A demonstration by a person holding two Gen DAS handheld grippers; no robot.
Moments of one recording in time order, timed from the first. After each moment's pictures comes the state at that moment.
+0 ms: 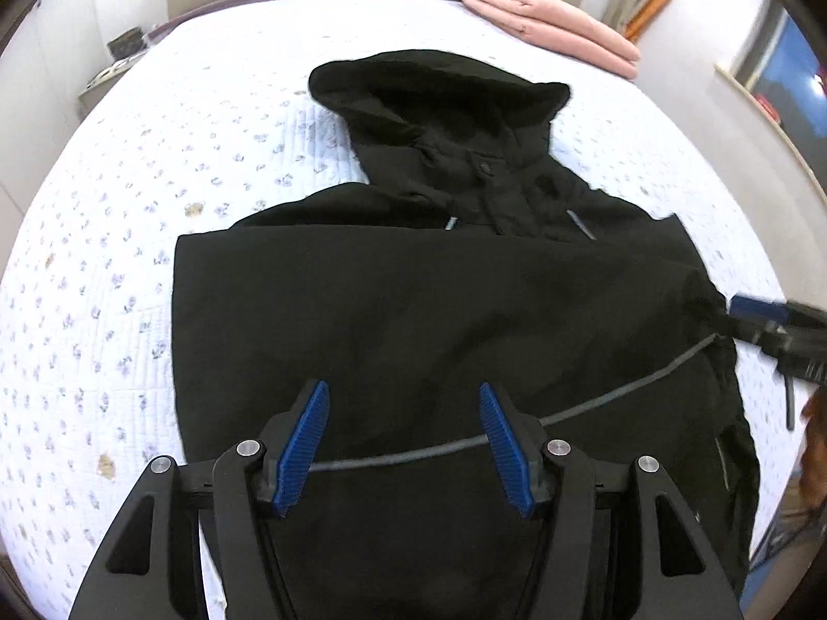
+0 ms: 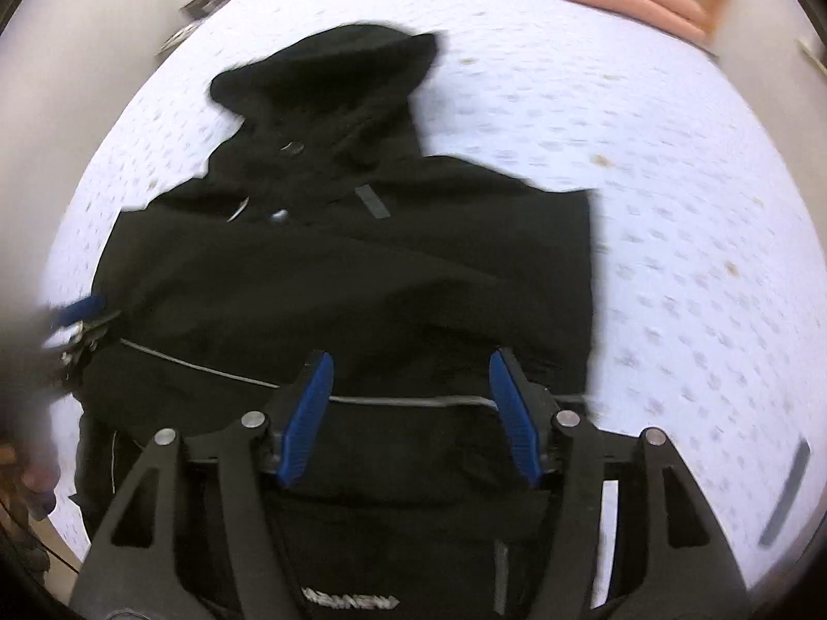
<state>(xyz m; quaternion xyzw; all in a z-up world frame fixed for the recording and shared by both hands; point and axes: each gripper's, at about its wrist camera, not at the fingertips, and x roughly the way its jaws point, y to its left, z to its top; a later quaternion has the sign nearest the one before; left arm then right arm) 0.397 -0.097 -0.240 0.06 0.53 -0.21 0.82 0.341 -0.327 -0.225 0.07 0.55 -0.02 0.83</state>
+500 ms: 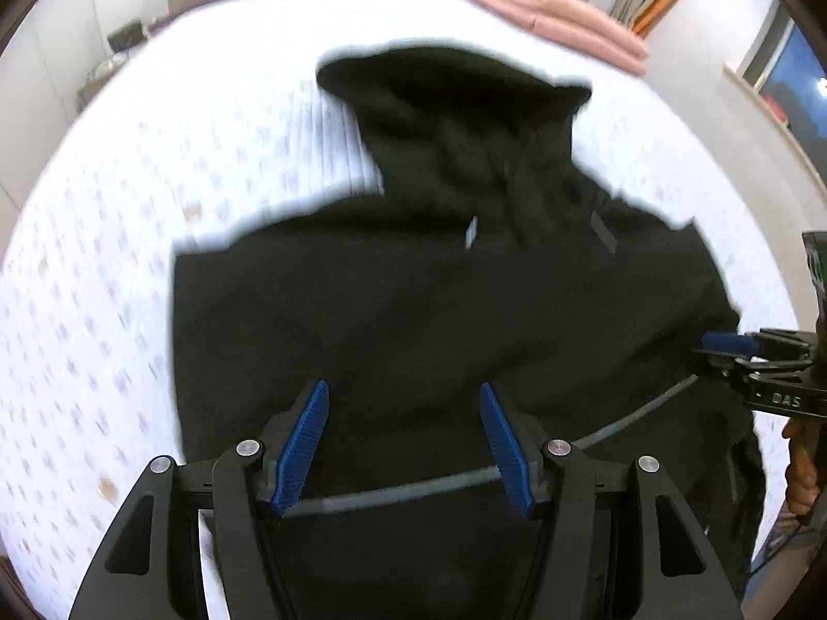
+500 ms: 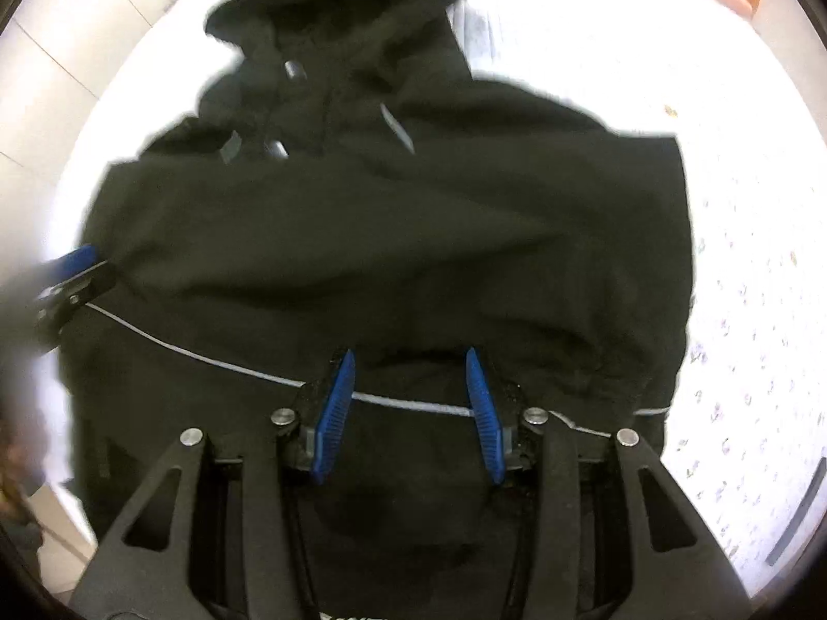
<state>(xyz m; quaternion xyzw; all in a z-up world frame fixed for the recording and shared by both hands) 0.424 -0.096 -0.229 0.06 0.52 -0.22 0.82 0.368 -0.337 -0.254 0.10 0.59 0.03 0.80</state>
